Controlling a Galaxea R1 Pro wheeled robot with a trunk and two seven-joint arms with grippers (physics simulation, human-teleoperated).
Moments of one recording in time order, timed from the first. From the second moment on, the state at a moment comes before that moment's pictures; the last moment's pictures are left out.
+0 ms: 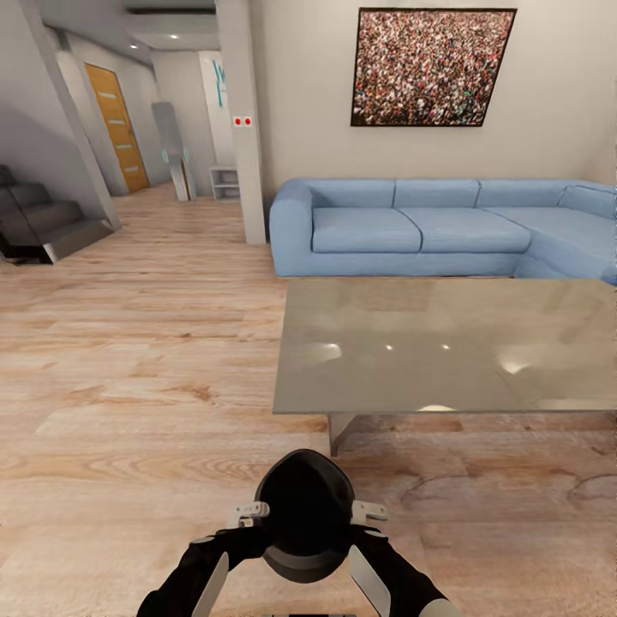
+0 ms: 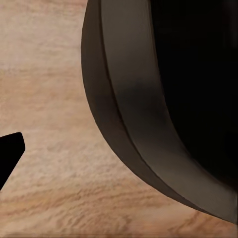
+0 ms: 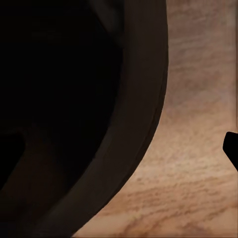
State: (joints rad) left arm -0.39 -0.13 -0.02 -0.70 0.09 0.37 -0.04; right arm -0.51 0.17 0.38 -0.48 -0.51 0.22 -0.31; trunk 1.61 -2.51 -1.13
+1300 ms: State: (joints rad) left arm -0.39 -0.13 -0.02 -0.71 0.09 0.39 -0.04; right arm -0.51 0.17 0.38 -0.48 -0.52 0.22 -0.32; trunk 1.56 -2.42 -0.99
